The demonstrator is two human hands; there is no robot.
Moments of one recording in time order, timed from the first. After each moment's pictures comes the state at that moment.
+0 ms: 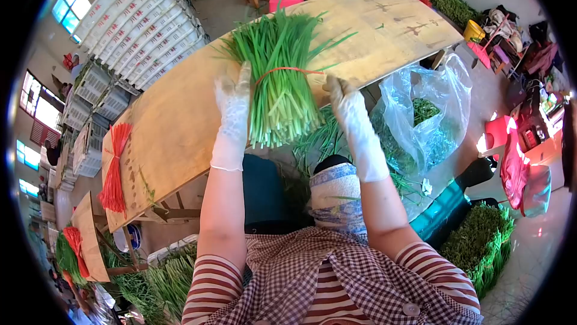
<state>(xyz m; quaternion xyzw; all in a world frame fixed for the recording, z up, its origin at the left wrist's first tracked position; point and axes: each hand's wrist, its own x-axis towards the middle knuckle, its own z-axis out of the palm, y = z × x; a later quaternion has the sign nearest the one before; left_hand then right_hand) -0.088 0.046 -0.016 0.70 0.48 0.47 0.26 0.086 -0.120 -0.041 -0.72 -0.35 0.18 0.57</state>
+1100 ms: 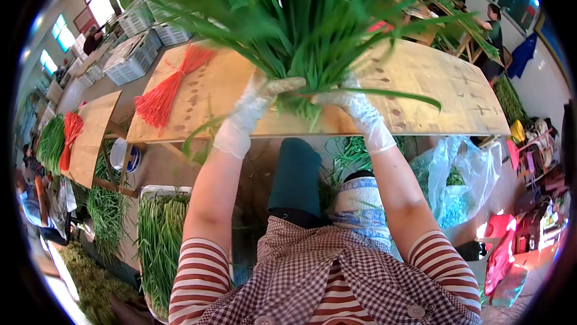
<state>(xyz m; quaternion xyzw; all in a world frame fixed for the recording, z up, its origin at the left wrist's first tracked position) -0.308 0.061 0.012 0.63 0.21 0.51 0.54 -0.106 -0.009 0.026 -0.33 -0.60 0.48 0.55</state>
